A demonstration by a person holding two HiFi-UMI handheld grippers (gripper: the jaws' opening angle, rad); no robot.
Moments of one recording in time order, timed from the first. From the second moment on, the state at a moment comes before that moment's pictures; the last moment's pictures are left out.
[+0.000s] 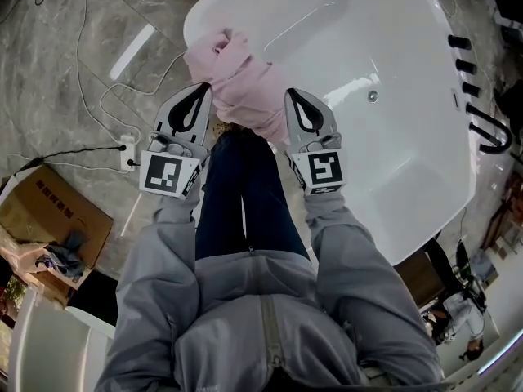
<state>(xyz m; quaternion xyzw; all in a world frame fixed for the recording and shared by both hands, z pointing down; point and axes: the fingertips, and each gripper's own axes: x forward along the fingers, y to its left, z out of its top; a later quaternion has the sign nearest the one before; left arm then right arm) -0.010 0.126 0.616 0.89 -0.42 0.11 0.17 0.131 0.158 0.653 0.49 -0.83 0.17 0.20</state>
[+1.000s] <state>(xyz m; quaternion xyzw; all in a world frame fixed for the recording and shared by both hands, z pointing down) -0.004 0.123 0.719 0.87 -0.34 0.21 0.28 0.134 0.203 0.744 0.39 -0.77 0.45 0.23</state>
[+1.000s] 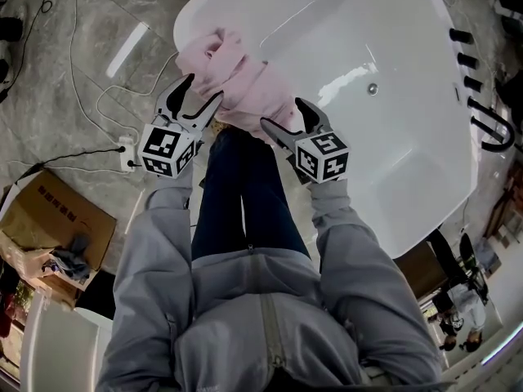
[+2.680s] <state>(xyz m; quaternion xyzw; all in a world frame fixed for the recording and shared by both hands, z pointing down) 0.040 0.178 0.745 0.86 -0.18 0.27 0.41 0.070 0.200 0.754 0.29 -0.81 0.30 0.41</state>
